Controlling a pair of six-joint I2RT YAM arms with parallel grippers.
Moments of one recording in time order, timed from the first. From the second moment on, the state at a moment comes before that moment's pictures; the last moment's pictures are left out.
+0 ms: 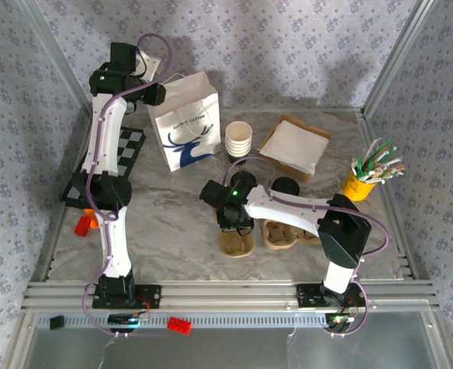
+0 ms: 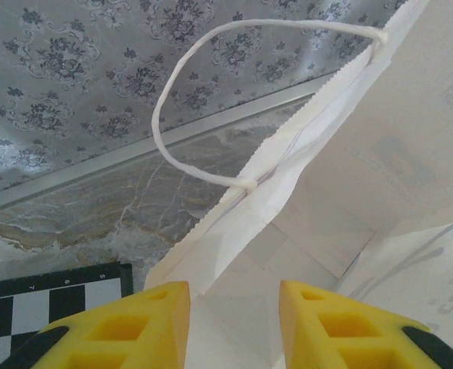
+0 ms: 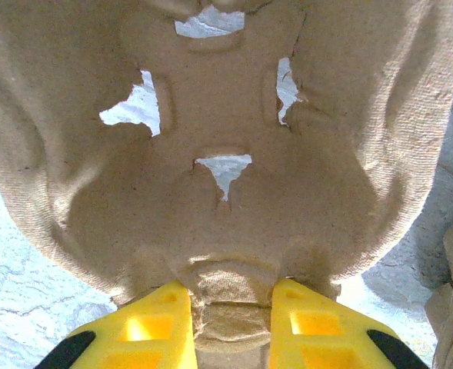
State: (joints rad) left arm -0.13 2.21 2.68 -1.25 0.17 0.19; right arm 1.03 1.75 1.34 -0.98 0.12 0.87
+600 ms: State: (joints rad) left arm -0.30 2.06 2.59 -1.40 0.11 -0.06; right arm 1.03 1.75 1.34 -0.98 0.11 0.85
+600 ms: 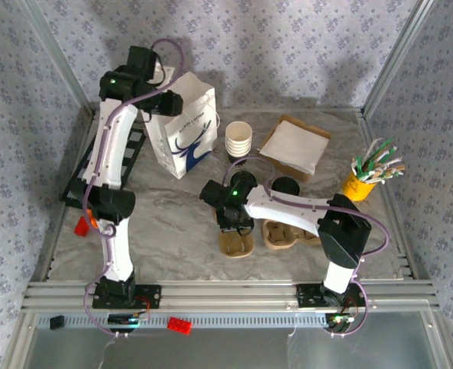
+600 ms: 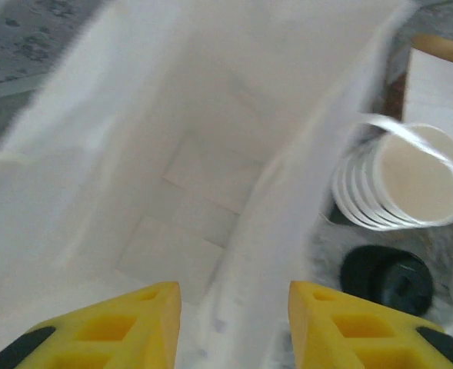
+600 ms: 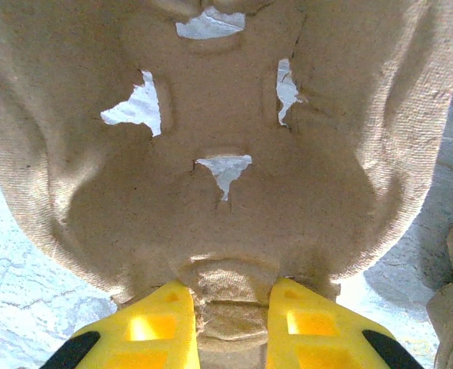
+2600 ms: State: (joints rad) left arm -0.32 1.78 2.29 -1.39 0.05 -0.40; right arm 0.98 1.62 1.25 -0.99 0.12 0.84
